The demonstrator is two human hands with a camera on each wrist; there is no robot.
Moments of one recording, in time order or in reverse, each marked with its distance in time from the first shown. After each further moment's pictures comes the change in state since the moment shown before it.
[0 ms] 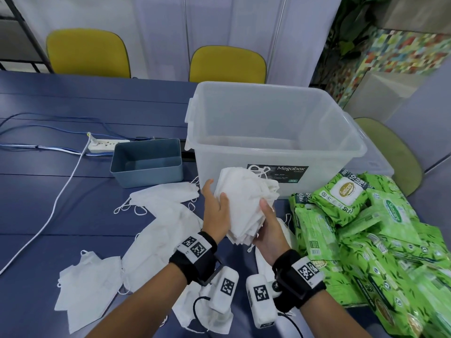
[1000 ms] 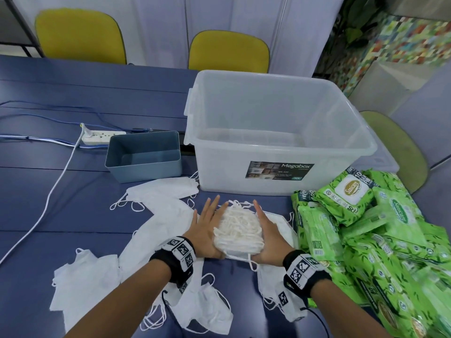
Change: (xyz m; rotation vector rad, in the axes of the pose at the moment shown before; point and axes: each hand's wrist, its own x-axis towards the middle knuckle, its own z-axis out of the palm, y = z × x) left_hand 0.013 -0.080 -0.046 0.920 -0.722 0.192; right_hand 0.021 0.015 -0.055 -1.275 -0.279 -0.156
